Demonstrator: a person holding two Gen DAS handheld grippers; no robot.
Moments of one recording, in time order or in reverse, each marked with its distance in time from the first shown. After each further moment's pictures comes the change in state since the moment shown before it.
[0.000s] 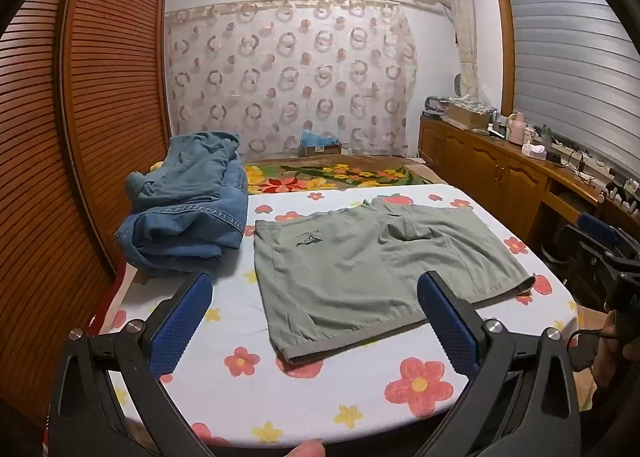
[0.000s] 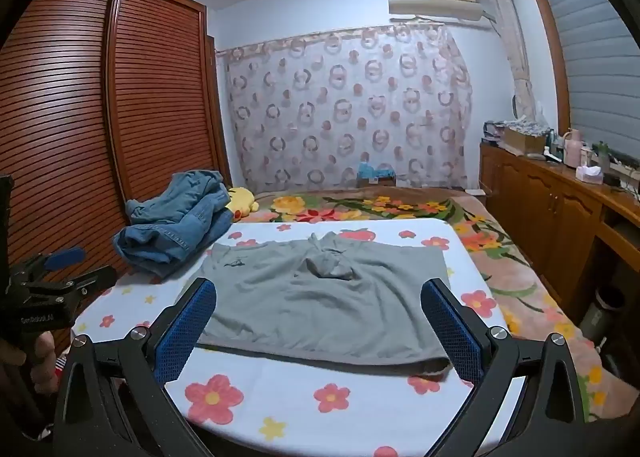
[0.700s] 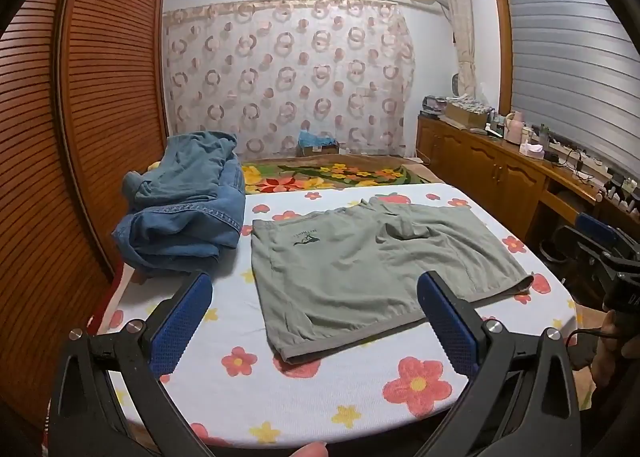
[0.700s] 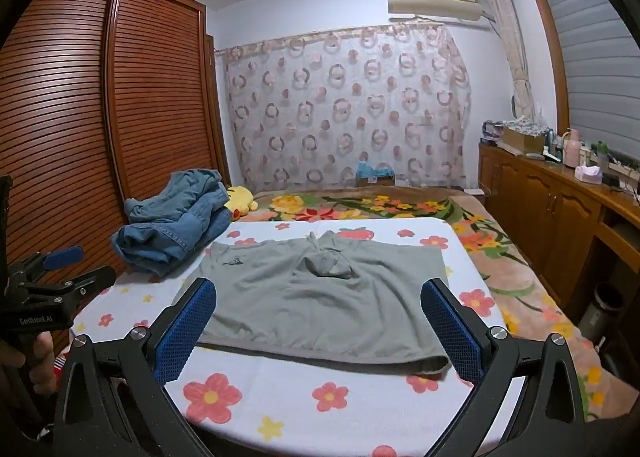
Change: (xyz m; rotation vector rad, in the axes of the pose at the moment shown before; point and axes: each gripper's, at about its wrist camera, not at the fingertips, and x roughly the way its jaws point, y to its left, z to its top) left arm 0.005 -0.003 -0.001 0.001 0.011 -0.005; right arm 0.000 0.000 0.000 -0.005 0.003 -0.002
